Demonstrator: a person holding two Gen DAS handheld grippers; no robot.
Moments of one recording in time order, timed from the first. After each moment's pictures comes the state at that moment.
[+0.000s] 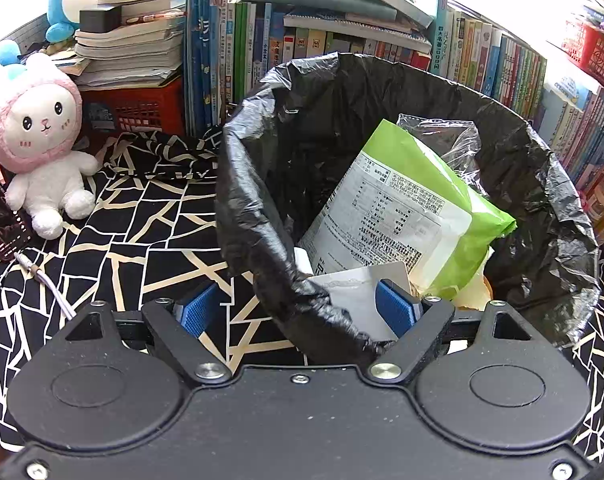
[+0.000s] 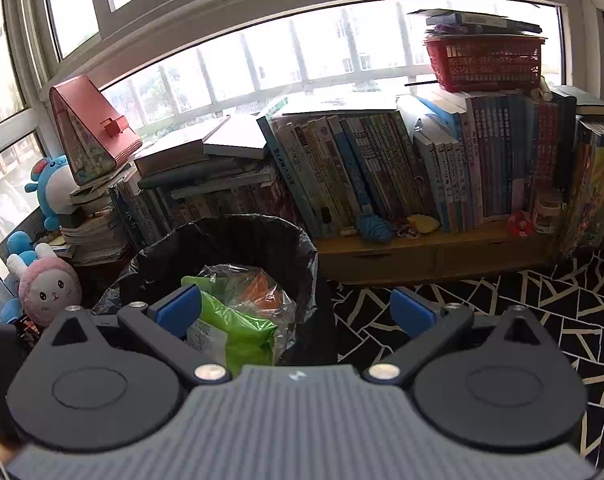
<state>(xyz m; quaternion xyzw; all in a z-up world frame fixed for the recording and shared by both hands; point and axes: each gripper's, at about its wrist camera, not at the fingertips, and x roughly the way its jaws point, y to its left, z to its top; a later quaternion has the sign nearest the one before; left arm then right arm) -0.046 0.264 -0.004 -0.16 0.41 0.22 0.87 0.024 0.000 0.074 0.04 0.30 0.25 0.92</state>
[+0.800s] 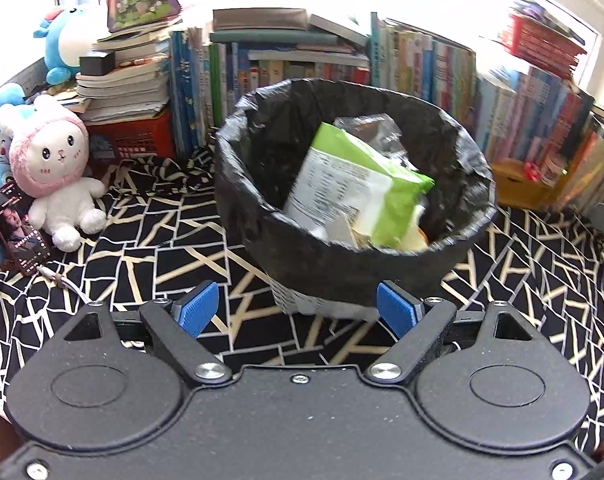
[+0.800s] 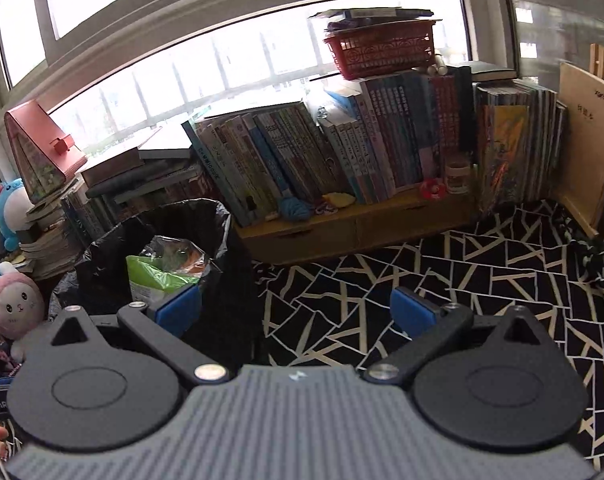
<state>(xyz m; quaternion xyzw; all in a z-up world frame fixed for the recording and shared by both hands) -0.119 0.199 0.047 -0.11 0.40 0.19 0.89 -0.035 -0.068 0.053 0.07 0.30 0.15 0.94</state>
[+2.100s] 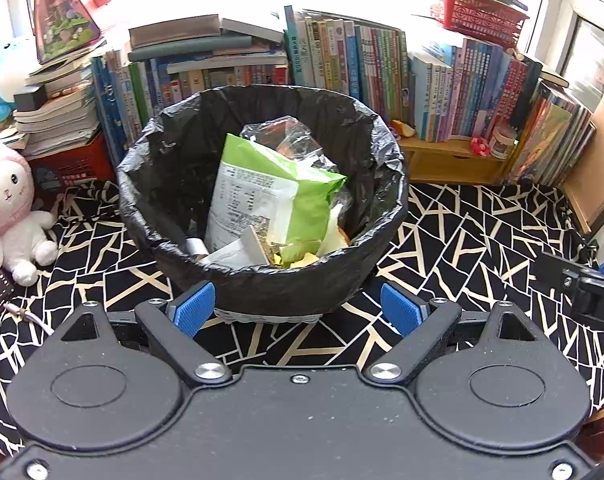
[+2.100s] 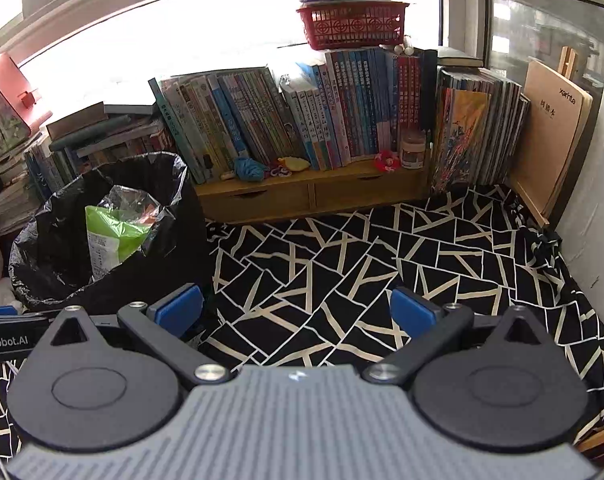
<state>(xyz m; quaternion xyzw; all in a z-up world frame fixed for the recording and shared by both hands) -0.078 0.149 0.057 -0.07 0.41 0.12 0.90 -0.049 -0.078 0.050 0.01 0.35 0.10 0.93</state>
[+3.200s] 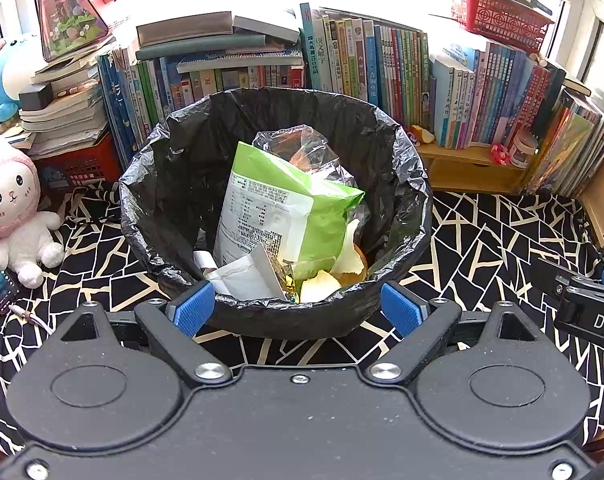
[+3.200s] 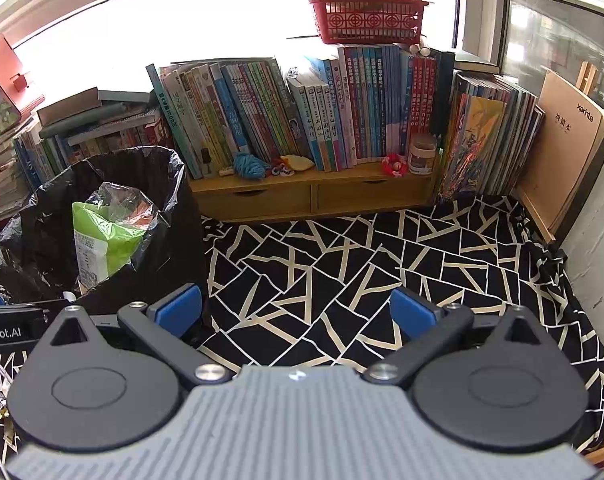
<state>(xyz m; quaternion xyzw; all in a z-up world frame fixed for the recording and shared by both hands) -0.052 0.158 0.055 -0.07 0.42 0.14 0.89 -0.019 -0.059 0.043 -0.02 0.35 0.10 0.93</state>
